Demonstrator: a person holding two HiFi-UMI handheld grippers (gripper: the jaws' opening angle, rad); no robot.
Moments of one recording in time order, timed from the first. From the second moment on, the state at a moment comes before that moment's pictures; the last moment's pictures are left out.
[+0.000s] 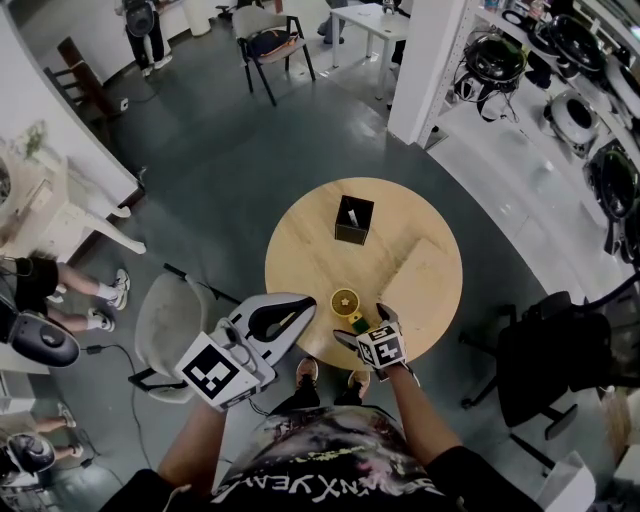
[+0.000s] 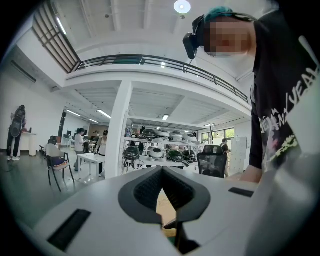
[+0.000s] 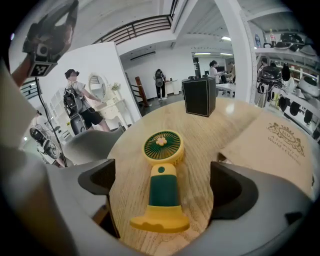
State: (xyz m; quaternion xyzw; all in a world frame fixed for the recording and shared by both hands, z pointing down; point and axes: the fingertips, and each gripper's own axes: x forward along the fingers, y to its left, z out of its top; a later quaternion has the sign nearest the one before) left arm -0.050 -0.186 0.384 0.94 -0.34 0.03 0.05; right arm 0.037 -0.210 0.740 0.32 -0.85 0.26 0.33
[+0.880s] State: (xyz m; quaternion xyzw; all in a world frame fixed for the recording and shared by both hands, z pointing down) left arm -0.052 -0.183 0.385 0.94 -0.34 0.03 0.05; right arm 0.044 -0.205 0.770 0.33 -0.83 0.25 0.38
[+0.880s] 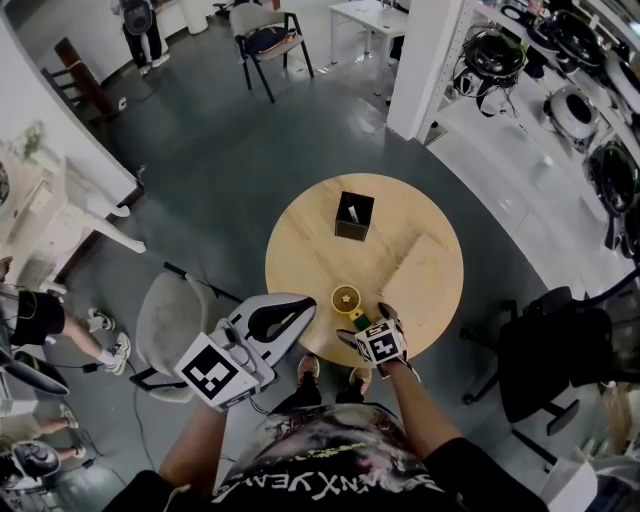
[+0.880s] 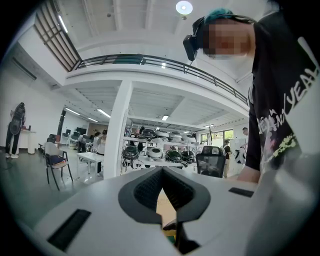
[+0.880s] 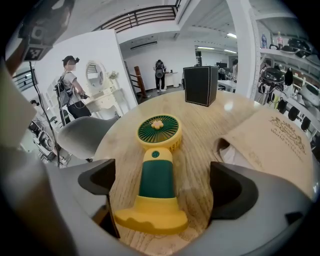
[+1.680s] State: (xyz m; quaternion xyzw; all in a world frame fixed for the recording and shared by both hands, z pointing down) left arm -0.056 -0.183 0.389 0.94 -0.34 0.02 0.06; right arm 0.040 -0.201 0.781 0.34 -0.81 0.21 0.42
